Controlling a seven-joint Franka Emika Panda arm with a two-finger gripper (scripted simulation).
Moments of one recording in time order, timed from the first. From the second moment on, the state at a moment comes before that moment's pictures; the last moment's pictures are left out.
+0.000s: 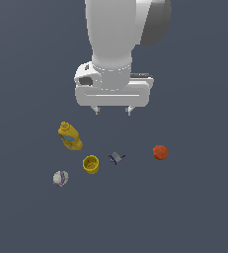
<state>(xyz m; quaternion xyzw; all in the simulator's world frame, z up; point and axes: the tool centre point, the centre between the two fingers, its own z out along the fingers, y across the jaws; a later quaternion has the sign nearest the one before) 0.010 -0.002 0.314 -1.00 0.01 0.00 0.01</state>
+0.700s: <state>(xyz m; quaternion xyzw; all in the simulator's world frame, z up) 0.015 0.030 0.321 -1.00 -0.01 0.00 0.01</state>
